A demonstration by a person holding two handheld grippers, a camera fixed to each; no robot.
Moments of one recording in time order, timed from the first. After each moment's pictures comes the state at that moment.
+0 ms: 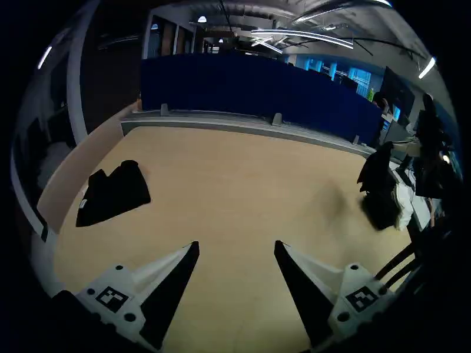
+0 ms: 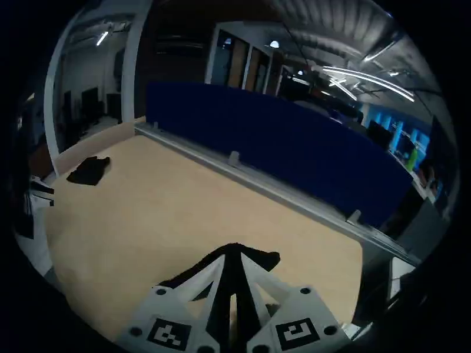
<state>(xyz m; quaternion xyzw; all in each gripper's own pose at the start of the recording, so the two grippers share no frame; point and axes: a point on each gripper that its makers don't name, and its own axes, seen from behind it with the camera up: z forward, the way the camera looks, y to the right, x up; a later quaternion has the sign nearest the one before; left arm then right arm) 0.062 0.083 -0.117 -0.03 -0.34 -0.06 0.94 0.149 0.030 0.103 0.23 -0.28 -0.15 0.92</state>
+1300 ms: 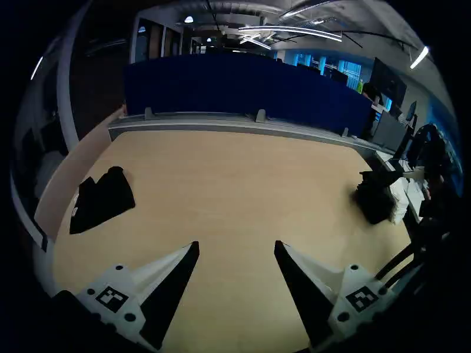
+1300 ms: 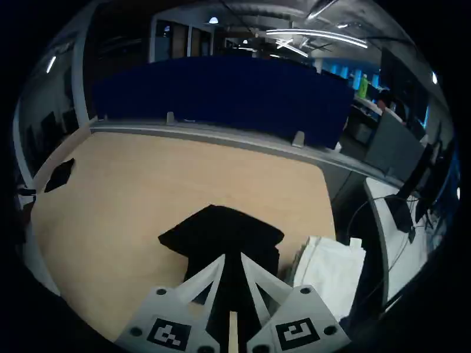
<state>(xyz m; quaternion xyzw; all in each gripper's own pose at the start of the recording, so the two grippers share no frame) 0.068 0.125 -0.112 -0.06 -0.34 -0.04 0.94 0.070 0.203 0.022 0.10 -0.37 -0.07 0.92</state>
